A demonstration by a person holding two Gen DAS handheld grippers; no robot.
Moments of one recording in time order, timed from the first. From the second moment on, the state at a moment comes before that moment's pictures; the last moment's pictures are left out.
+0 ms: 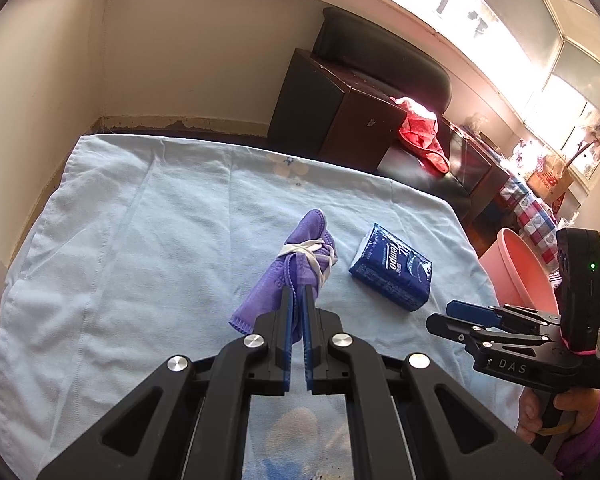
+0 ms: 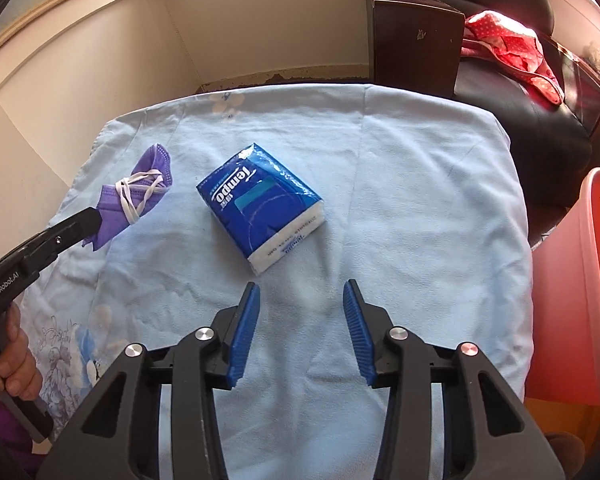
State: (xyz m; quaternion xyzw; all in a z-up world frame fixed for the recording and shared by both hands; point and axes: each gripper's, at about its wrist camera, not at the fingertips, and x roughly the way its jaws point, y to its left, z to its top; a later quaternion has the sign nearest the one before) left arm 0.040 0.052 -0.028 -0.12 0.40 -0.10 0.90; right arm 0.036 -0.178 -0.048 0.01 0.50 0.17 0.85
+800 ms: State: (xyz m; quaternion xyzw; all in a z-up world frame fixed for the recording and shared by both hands) left arm 0.041 0.049 -0.025 -0.12 0.41 -0.09 0.90; right arm 0.073 -0.149 -0.048 -0.08 0.46 0.27 0.84
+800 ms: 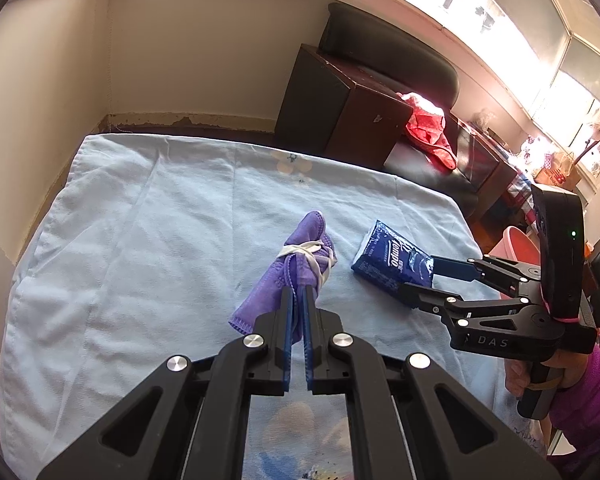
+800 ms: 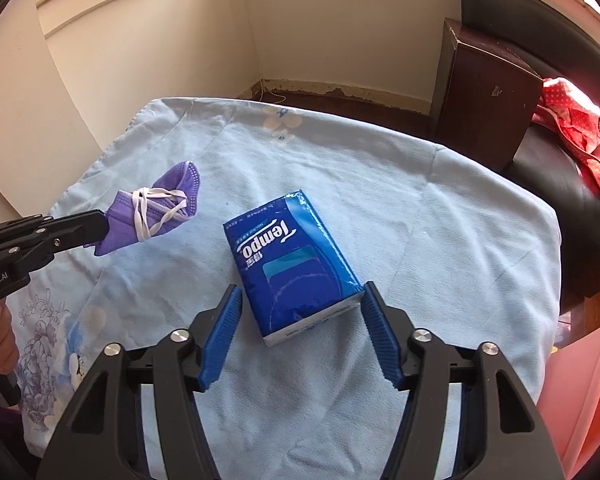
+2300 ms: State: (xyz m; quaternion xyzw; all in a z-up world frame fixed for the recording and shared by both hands) left arm 0.035 -0.248 0.041 0.00 0.36 -0.34 0.87; right arm -0.066 -0.433 0.006 0.11 0.36 -0.04 0.93
